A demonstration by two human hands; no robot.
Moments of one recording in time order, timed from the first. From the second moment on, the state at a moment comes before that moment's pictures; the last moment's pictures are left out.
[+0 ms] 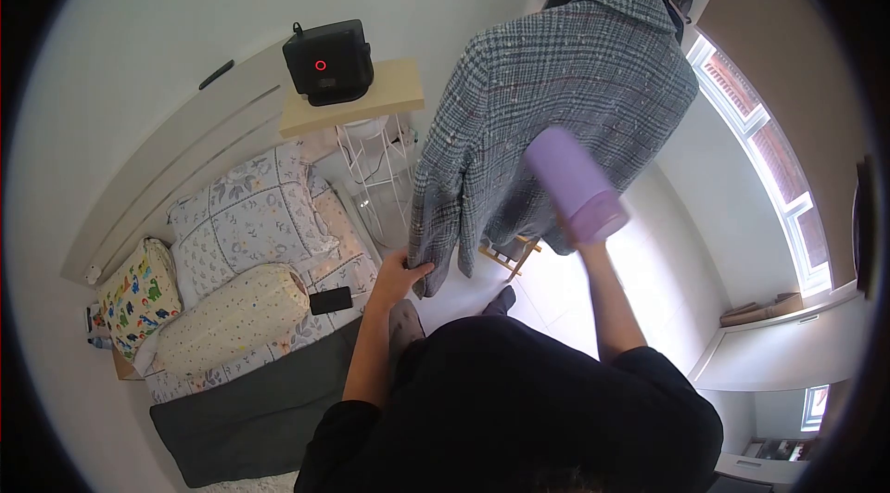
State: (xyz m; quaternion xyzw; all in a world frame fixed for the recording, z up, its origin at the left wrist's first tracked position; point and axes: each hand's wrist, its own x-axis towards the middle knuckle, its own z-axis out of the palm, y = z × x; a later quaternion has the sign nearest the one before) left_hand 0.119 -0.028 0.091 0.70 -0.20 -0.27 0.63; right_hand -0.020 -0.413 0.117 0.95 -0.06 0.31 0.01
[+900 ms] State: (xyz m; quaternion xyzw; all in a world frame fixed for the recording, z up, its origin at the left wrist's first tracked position) left_hand 0.109 -0.021 0.056 0.70 -0.13 -0.22 0.67; right_hand -0.015 -0.365 0.072 0.99 -0.10 0.05 0.01
